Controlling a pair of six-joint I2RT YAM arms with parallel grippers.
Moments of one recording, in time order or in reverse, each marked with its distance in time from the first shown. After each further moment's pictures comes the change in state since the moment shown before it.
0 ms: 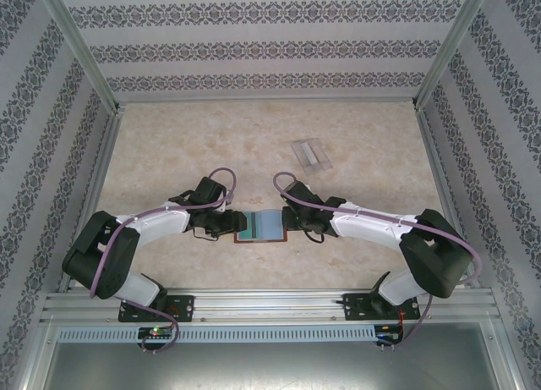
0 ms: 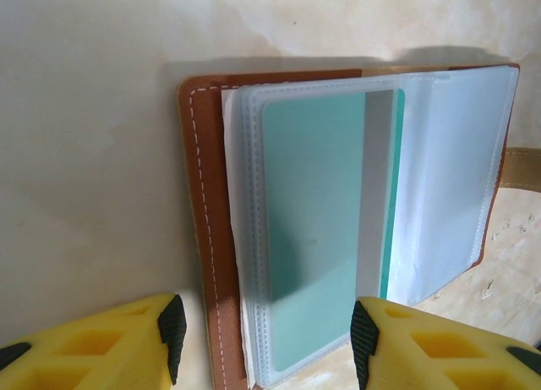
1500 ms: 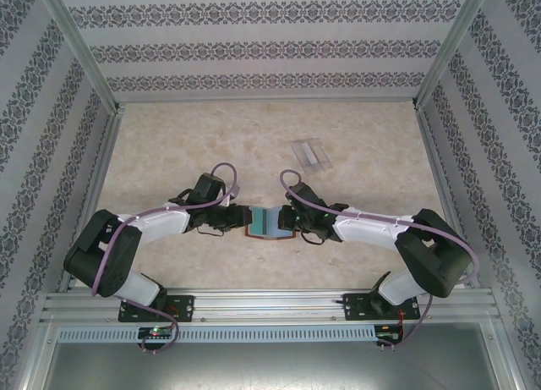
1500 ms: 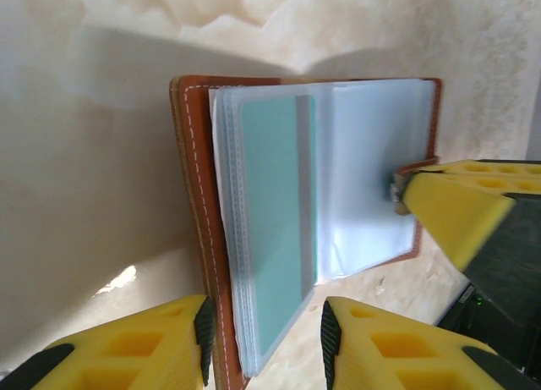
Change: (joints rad) left arm 0.006 -0.005 -0.018 0.202 0.155 -0.055; right arm -0.029 0.006 -0.108 0.268 -0.153 0.143
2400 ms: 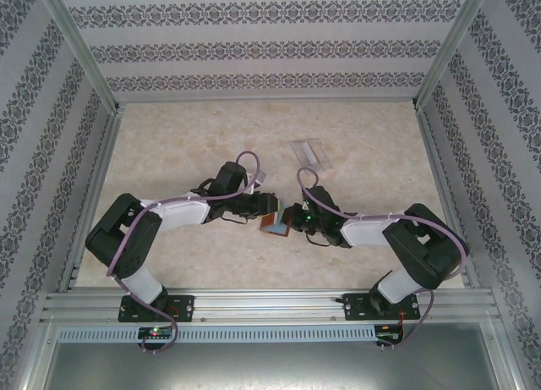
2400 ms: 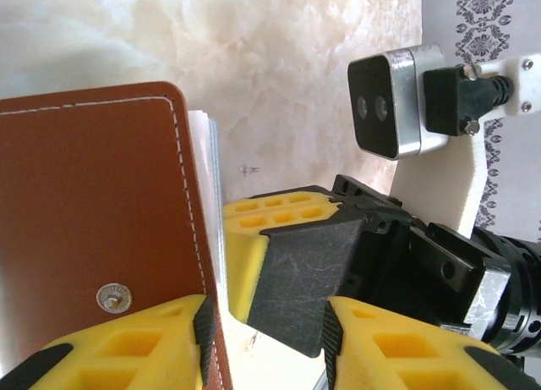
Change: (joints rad) left arm -0.118 0.192 0.184 0.195 0.080 -0.112; right arm -0.140 0.043 -0.205 0.418 -0.194 0.158
